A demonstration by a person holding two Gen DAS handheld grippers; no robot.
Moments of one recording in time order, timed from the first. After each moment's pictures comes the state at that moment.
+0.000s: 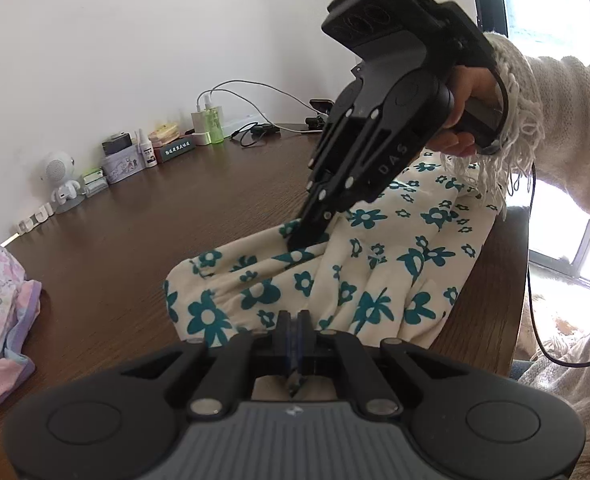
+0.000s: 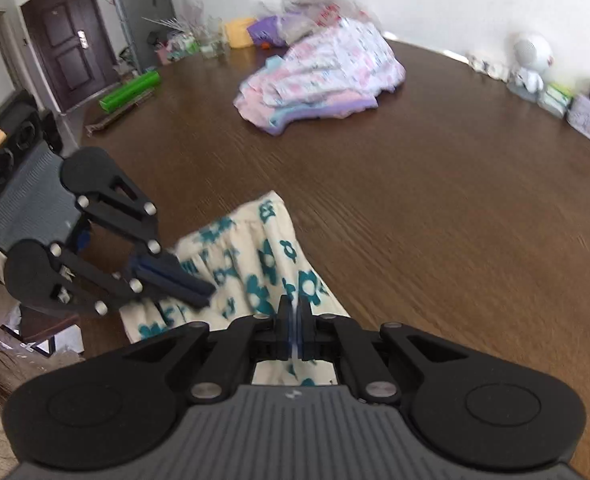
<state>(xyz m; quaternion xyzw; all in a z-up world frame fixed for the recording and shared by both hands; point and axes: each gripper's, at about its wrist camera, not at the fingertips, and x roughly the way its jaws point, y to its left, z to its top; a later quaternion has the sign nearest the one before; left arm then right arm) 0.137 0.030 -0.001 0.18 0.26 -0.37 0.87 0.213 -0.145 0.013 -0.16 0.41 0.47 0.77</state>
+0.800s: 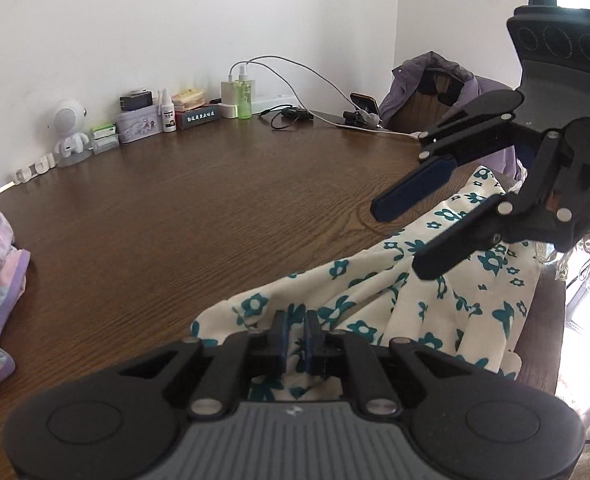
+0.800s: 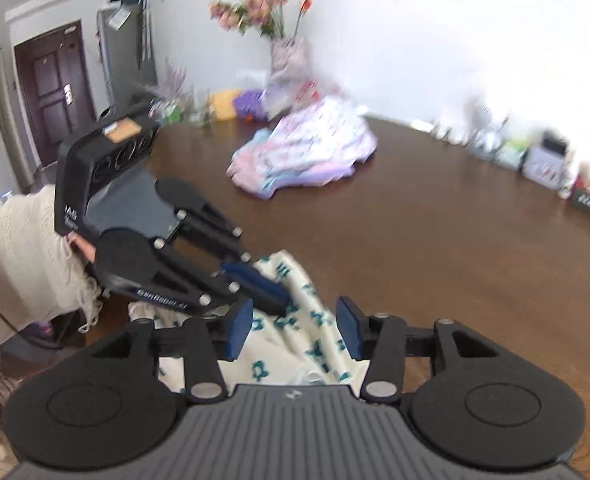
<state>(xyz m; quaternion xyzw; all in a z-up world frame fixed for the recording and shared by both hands) 0.198 0.029 -0.003 0.12 0.32 -0.35 0.87 0.169 -0.174 0.037 -0.11 0.31 0.47 0.82</state>
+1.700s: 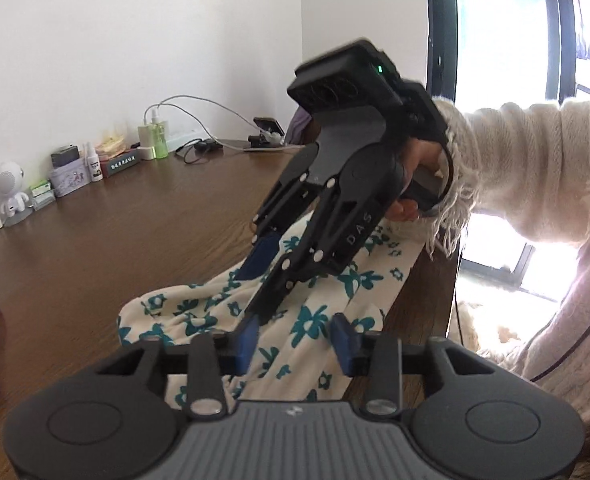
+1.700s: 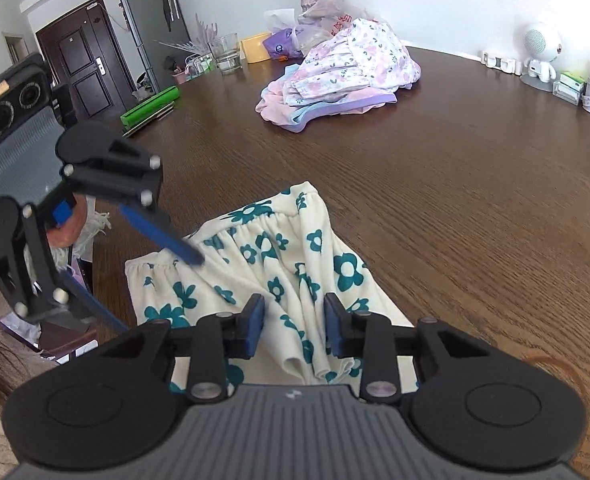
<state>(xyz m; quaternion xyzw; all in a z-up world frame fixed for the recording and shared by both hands) 0.124 0.028 0.014 0.17 0.26 -0.45 0.83 0.194 -0.157 -0.006 -0.11 0.38 0.51 0.76</state>
